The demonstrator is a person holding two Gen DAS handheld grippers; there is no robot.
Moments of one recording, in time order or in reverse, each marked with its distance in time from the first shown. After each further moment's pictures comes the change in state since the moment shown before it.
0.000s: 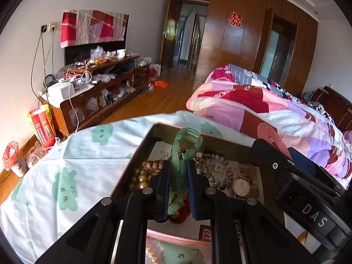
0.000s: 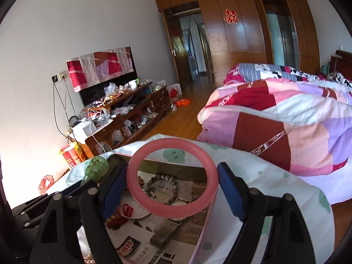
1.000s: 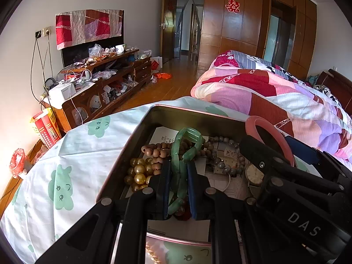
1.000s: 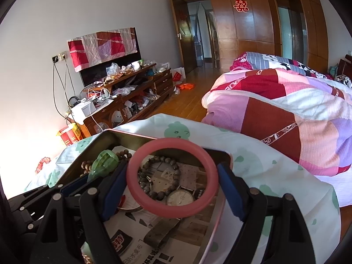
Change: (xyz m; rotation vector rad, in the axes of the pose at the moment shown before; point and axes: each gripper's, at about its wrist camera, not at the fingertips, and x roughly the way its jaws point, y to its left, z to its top) left arm 0.020 -0.009 -0.006 0.068 0.054 0.057; right arm 0.031 0.007 -0.009 -0.056 0.109 0.009
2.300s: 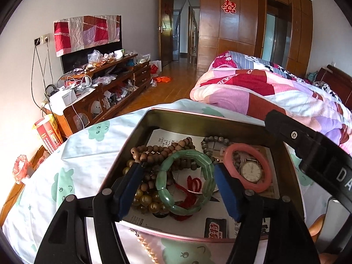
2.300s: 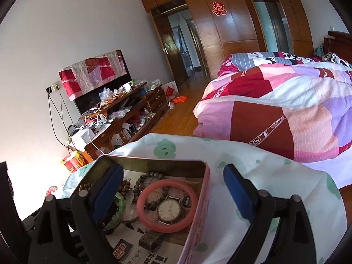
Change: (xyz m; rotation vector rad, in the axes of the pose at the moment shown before) left arm -0.006 -0.002 -0.002 0.028 -0.025 0.008; right arm -0.021 -0.029 0.001 0.160 -0.111 0.004
